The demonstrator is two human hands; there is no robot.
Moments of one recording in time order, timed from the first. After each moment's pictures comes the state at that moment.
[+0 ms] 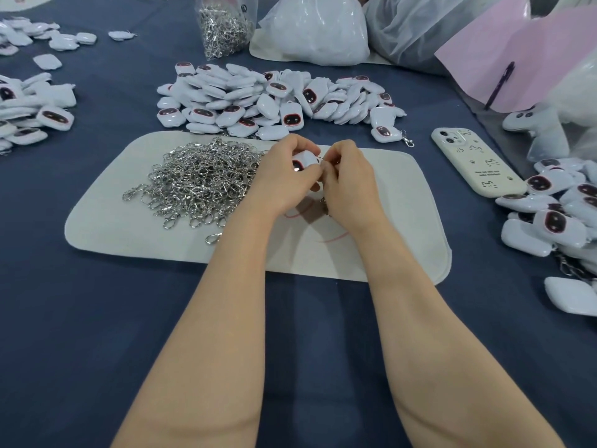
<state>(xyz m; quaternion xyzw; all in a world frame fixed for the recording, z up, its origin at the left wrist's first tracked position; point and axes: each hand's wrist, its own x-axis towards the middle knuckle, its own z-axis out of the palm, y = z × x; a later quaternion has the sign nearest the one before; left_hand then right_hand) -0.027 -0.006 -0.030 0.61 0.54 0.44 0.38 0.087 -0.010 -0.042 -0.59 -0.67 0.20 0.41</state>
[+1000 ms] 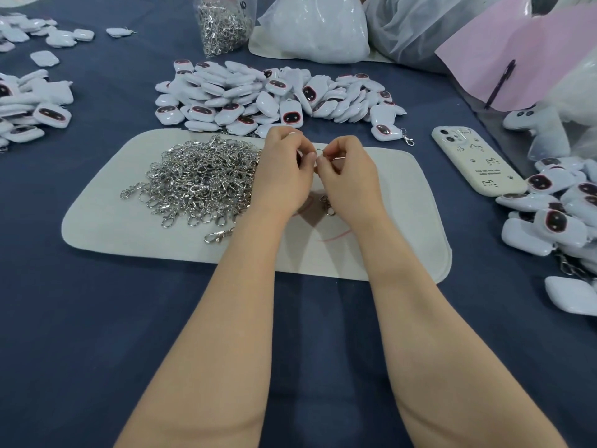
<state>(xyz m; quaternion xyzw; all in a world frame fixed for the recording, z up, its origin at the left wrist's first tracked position) -0.021 0.002 -0.037 0.68 0.58 0.43 0.17 0.085 -0.008 -0.039 -0.58 -0.61 0.25 0.46</state>
